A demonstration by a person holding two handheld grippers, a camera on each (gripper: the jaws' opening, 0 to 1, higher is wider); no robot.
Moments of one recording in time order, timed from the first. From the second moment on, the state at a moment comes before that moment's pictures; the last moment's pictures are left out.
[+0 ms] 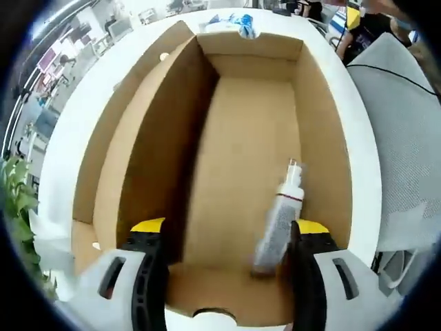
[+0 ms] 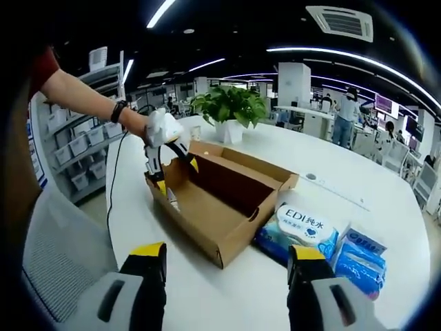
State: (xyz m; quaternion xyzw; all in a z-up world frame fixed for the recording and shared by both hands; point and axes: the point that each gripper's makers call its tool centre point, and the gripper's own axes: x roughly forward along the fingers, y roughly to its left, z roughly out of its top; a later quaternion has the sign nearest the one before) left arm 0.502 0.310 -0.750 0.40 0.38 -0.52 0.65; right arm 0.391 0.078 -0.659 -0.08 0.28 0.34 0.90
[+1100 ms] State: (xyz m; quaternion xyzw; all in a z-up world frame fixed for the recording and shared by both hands) left arm 0.451 0.293 -0.780 0.47 0.37 -0.60 0.54; right arm 0.382 0.073 -0.665 -0.06 0.30 0.33 0.90
